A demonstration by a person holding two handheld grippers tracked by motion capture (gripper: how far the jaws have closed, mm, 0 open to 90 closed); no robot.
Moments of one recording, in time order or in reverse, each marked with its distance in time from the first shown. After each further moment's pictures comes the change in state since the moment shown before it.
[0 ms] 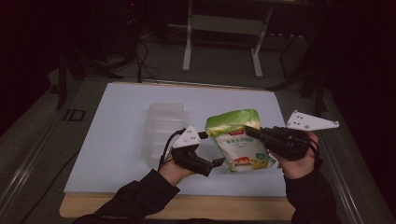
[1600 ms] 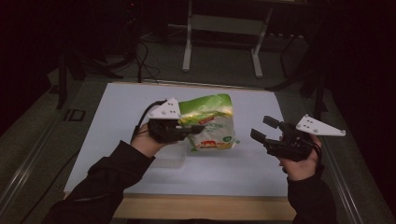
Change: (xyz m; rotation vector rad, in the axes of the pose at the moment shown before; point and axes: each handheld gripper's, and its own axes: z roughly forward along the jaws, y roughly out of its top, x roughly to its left) left arm 0.050 0.063 -0.072 0.096 -0.085 0.195; right arm -0.027 -0.032 -0.008 -0.120 -0.115 0.067
